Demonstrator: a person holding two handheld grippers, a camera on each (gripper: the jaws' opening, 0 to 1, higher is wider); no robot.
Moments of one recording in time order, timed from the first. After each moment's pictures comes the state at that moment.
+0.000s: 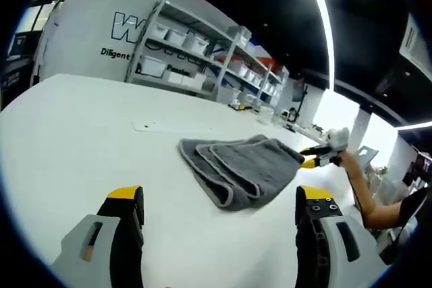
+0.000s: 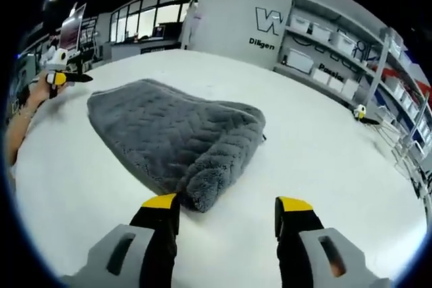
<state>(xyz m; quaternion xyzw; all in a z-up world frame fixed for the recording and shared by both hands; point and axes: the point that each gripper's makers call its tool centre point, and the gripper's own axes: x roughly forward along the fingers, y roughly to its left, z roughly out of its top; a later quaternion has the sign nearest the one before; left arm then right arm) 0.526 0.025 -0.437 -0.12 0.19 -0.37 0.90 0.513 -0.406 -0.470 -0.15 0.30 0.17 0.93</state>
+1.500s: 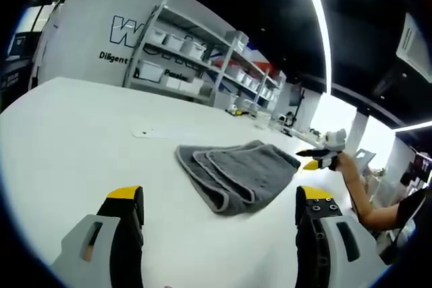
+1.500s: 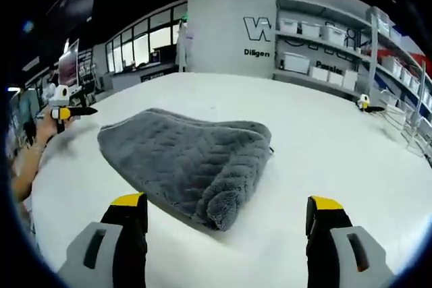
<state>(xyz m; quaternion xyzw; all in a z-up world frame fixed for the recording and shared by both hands) 0.525 0.028 -0.425 -0.13 0.17 -0.38 0.90 0.512 -0.381 -0.448 -0.06 0.26 0.20 0.94</state>
